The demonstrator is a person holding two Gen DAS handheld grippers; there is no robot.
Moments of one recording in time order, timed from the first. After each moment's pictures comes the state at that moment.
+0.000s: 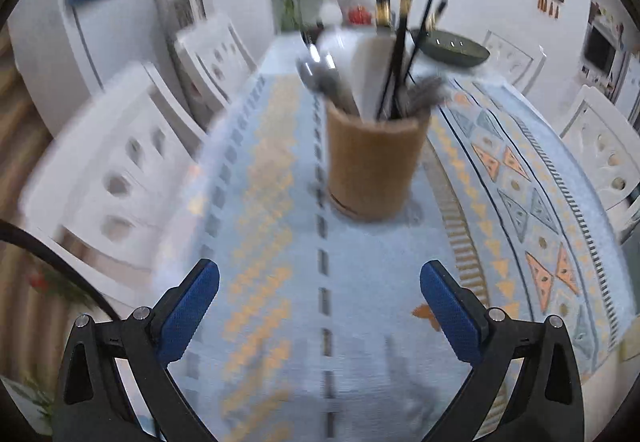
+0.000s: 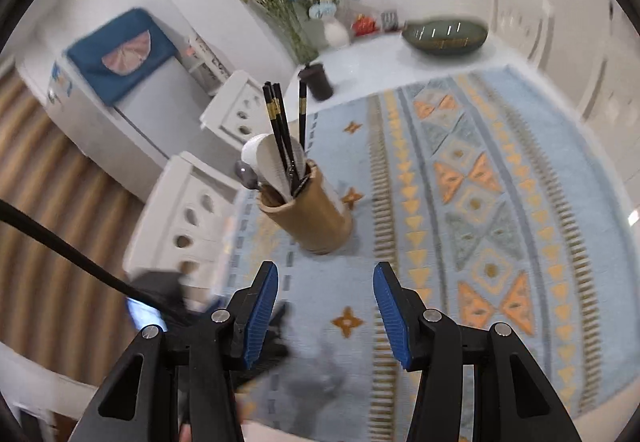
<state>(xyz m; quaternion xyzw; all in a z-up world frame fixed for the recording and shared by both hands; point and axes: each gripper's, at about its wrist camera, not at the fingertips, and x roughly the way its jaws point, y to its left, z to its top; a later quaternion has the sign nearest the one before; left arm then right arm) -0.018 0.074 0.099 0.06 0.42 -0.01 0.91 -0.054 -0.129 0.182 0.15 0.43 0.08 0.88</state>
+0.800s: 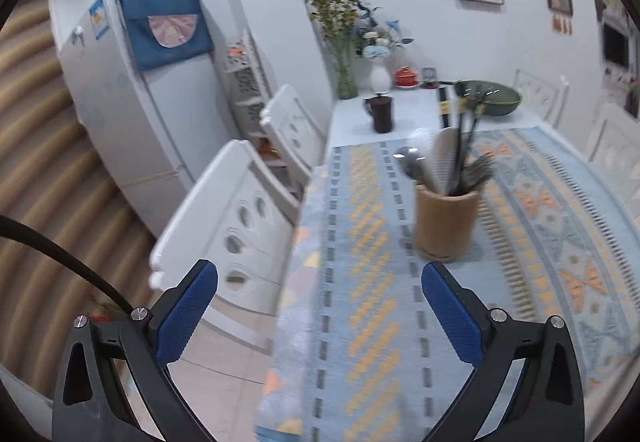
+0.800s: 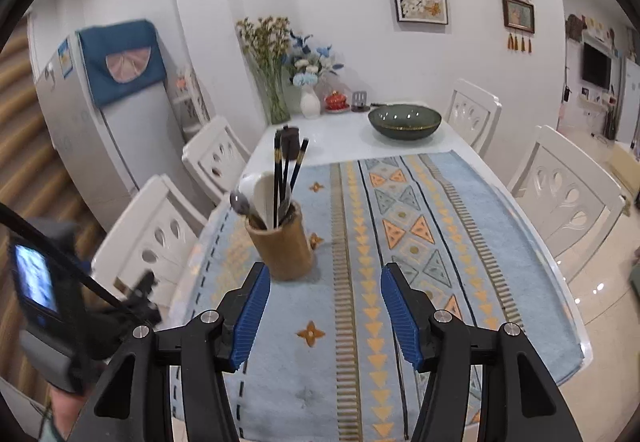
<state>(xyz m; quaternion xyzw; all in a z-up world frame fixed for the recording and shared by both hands) -0.061 0.135 0.180 0.09 0.33 0.05 0.94 -0.130 -0.087 0.223 0.07 0.35 -0.01 0.93</state>
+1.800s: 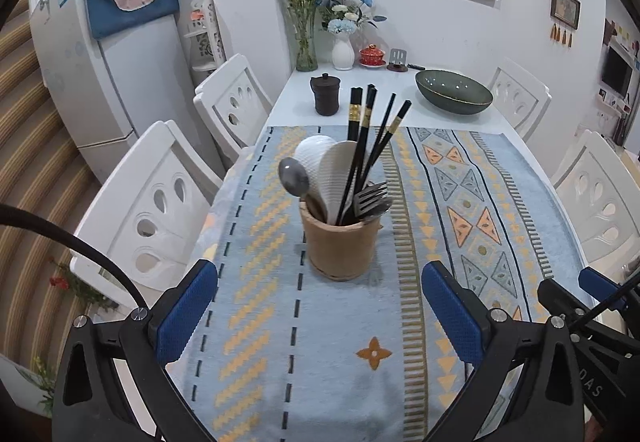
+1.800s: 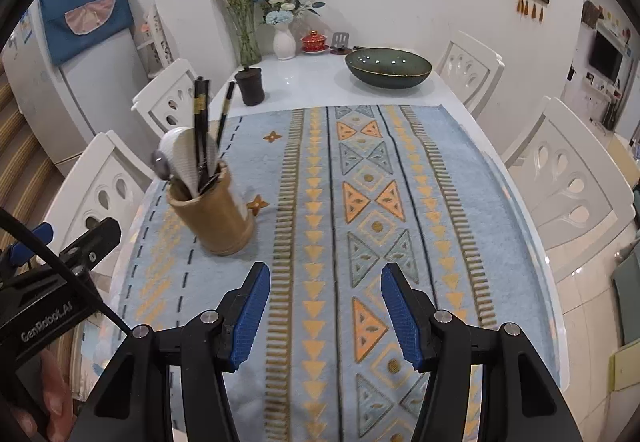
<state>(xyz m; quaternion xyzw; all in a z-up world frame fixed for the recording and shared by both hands) 0.000 0.019 0.184 0.03 0.40 0.03 0.92 -0.041 -0.161 0.174 0.04 0.45 -0.03 0.89</state>
